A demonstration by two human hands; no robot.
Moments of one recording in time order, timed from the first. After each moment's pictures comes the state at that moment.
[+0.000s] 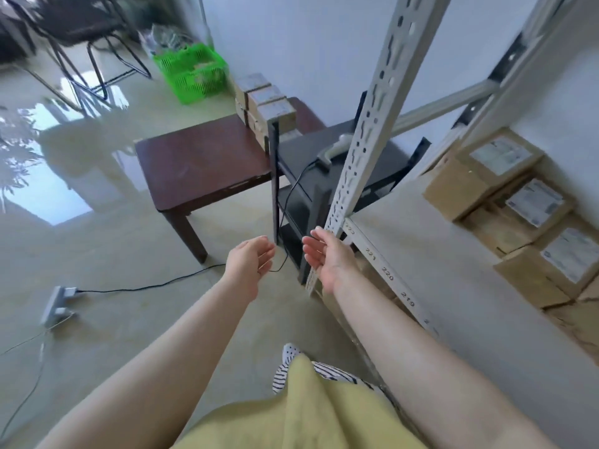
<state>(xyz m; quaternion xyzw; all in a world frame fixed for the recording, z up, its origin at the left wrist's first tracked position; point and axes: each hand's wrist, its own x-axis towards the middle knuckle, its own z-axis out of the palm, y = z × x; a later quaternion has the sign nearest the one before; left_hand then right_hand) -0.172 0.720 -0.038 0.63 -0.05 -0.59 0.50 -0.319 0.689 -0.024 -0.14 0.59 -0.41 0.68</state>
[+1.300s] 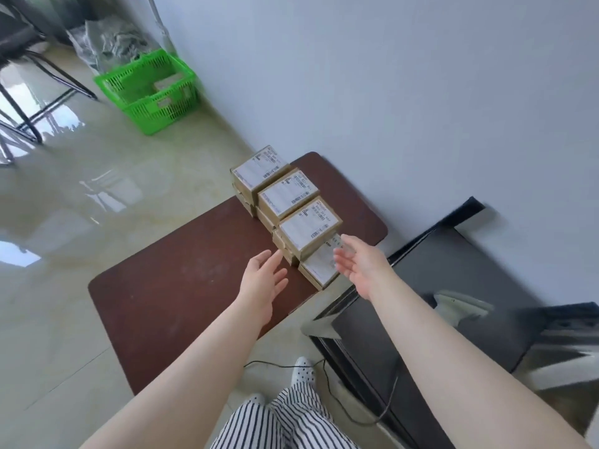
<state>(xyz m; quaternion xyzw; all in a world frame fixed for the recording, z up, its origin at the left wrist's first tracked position) 0.025 0.190 -0.109 0.64 -0.08 -0.64 0.41 -0.155 0.150 -0.089 -0.10 0.68 -0.35 0.63</state>
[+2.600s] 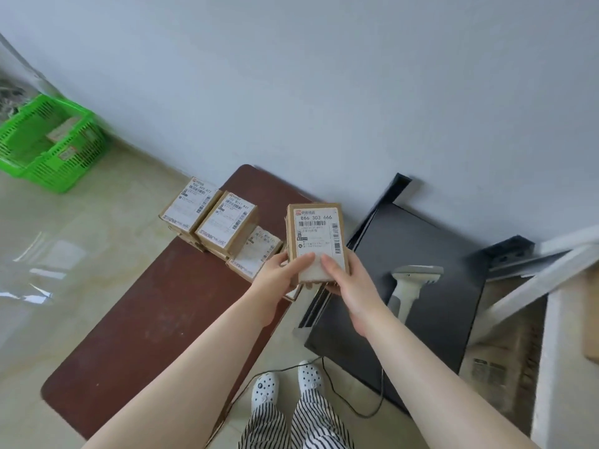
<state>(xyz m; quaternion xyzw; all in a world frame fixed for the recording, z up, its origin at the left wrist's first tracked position) -0.042 0.128 -0.083 0.54 -0.38 -0.74 0.16 -0.183 0.192 -0.072 -0.22 0.66 -0.45 0.57</state>
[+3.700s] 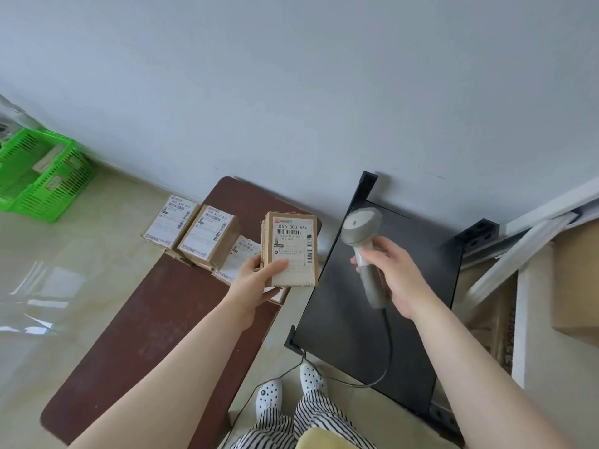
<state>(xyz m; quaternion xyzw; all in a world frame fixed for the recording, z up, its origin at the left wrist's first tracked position) -0.050 0.131 -0.075 0.57 -0.34 -0.72 0.18 -0.284 0.225 -0.039 -0.24 0.71 -0.43 0.52</state>
